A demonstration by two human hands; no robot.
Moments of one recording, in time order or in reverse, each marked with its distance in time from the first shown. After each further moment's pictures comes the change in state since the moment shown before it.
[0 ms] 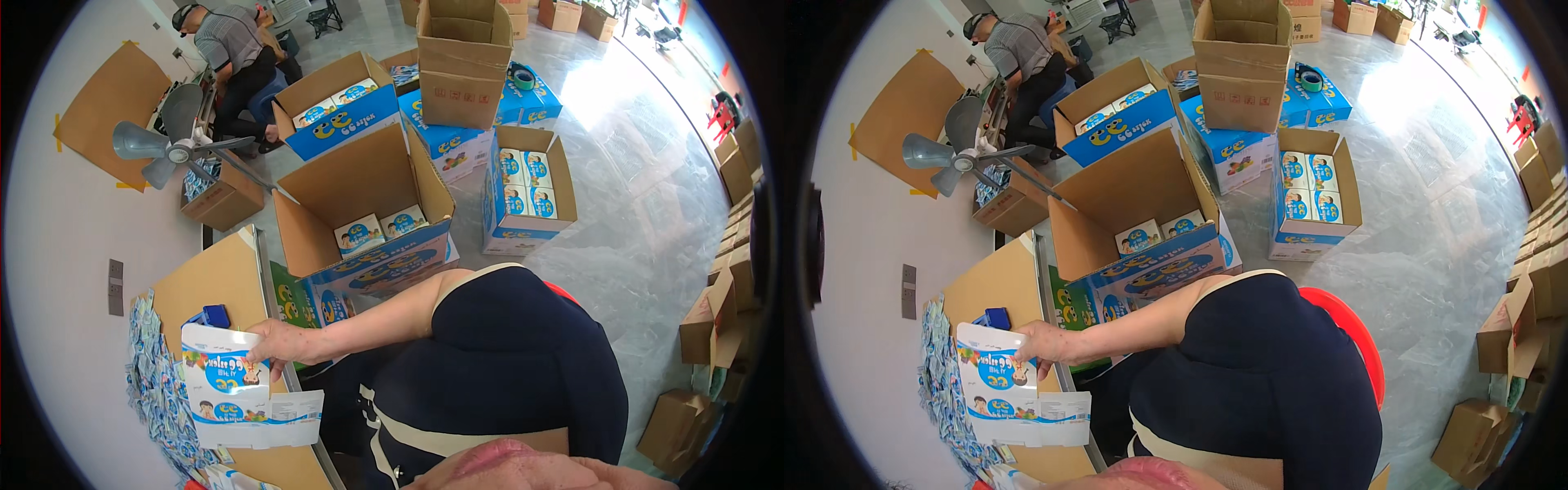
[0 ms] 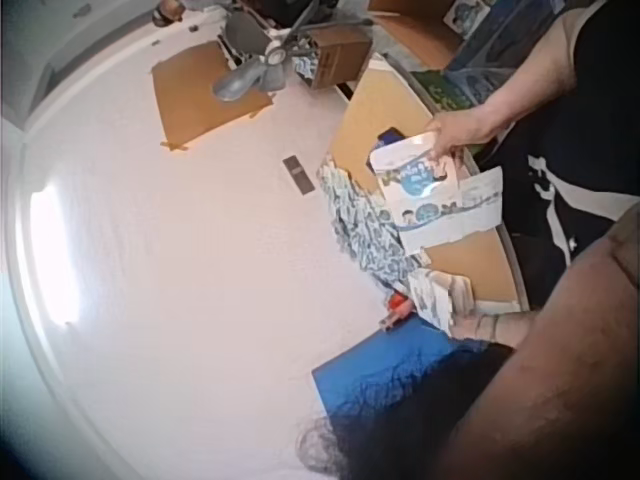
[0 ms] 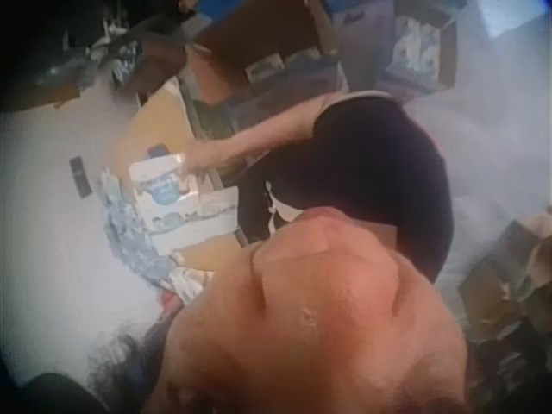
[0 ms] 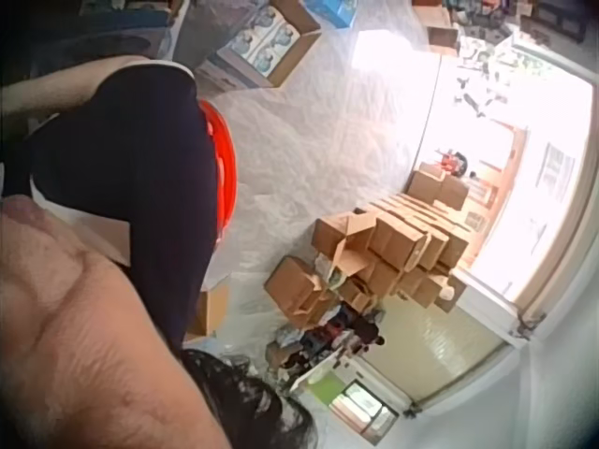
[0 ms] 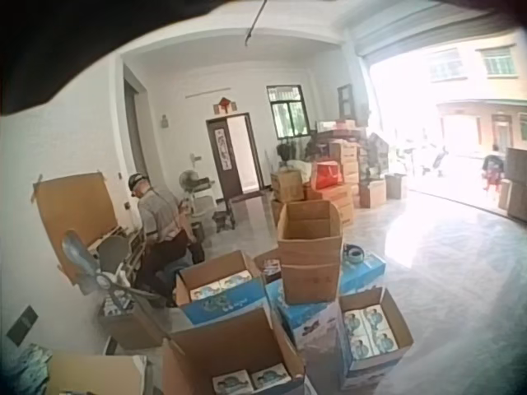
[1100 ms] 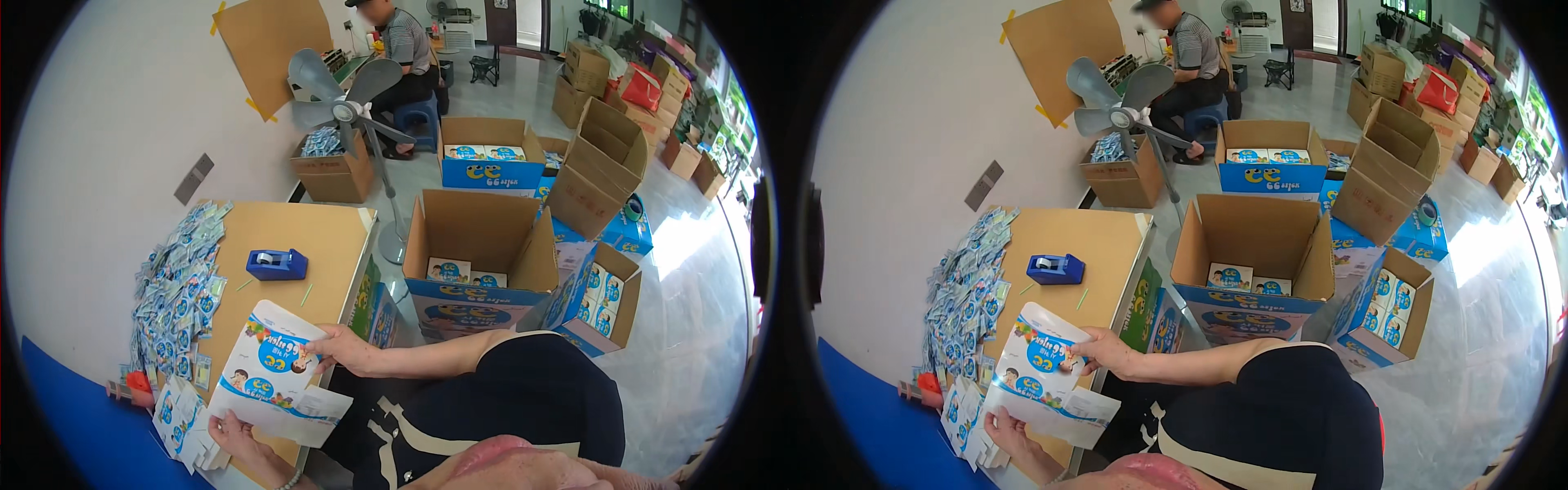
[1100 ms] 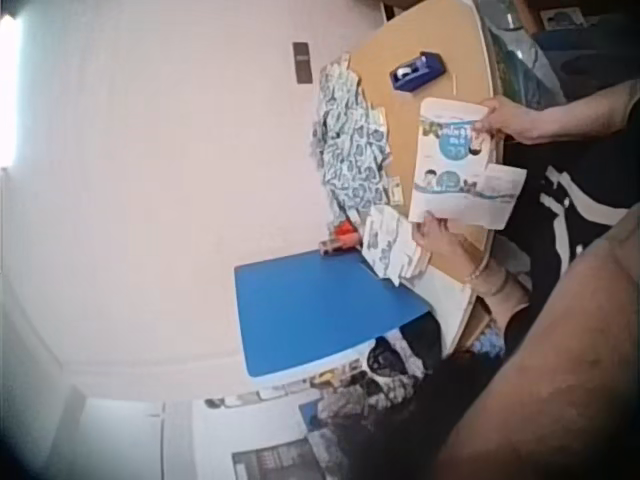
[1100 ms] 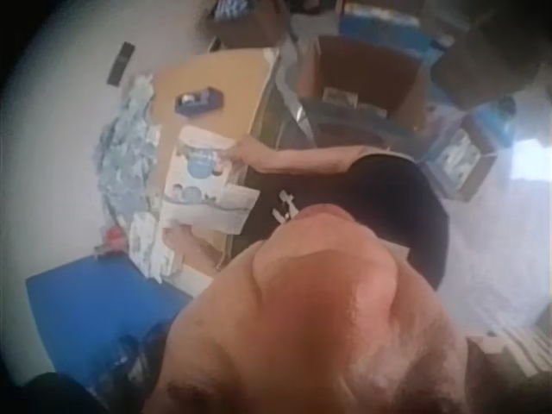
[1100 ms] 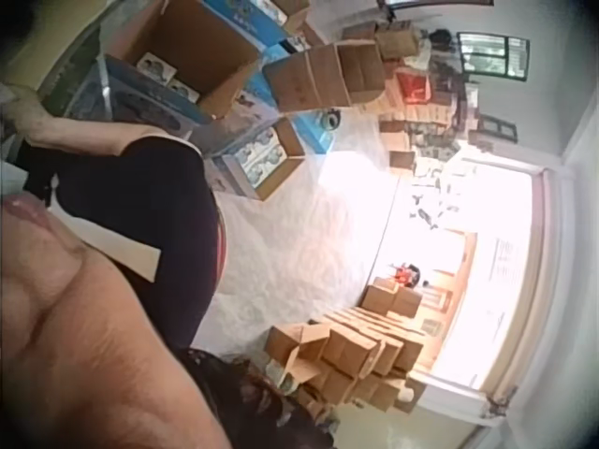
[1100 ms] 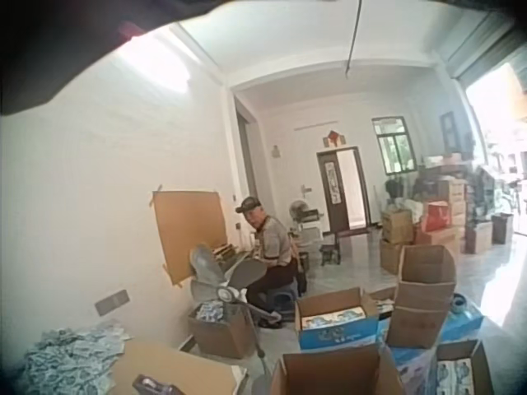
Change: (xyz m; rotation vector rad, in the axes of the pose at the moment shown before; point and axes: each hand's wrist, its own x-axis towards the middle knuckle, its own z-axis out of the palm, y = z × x) left_hand -0.026 -0.008 0.008 0.342 0.936 0.395; right_hand 0.016 0.070 0.028 -0.014 -0.063 0.190
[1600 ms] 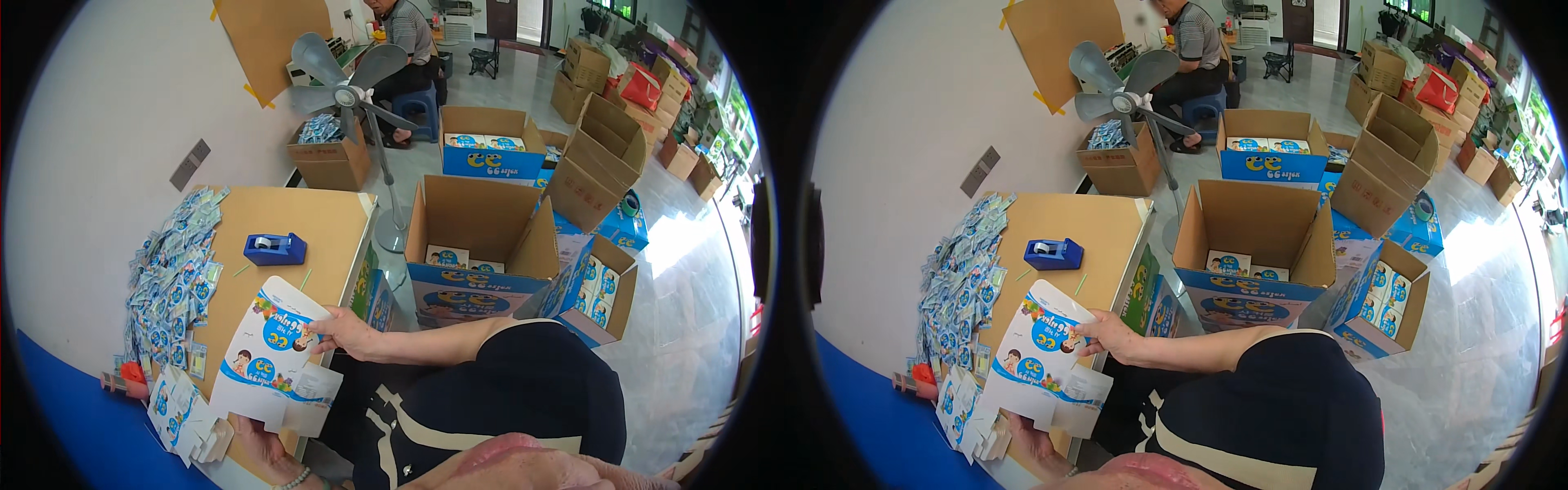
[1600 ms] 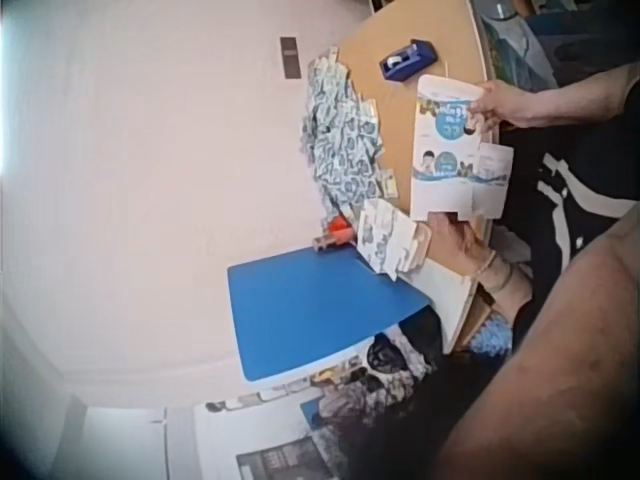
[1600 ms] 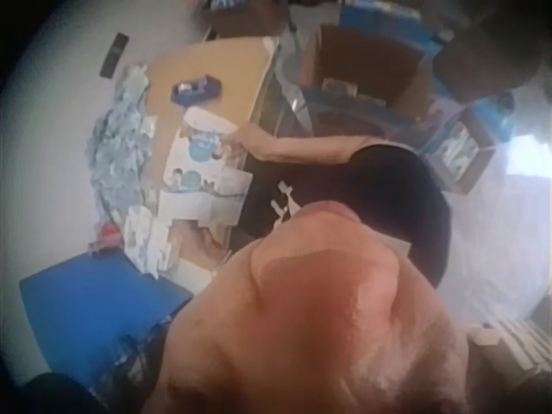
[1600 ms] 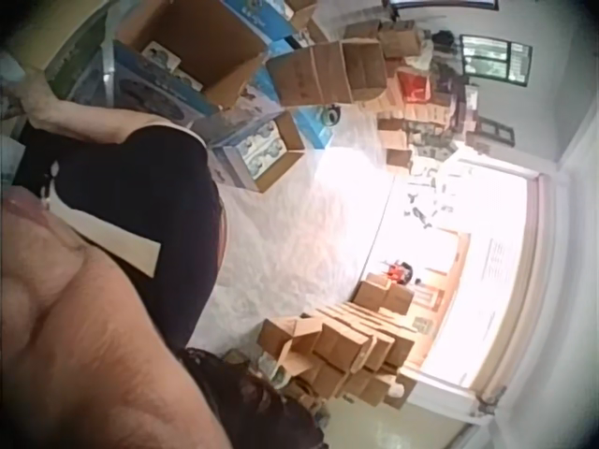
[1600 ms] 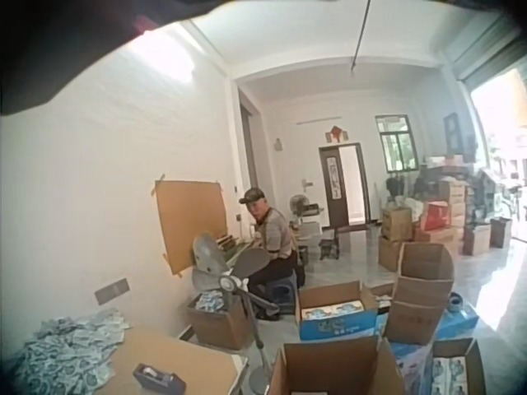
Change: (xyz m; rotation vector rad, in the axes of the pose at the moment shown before) left_hand -0.038 0.001 0.015 -0.350 -0.292 -0.183; right_hand 0.016 0.007 -0.016 0.075 0.119 0.070
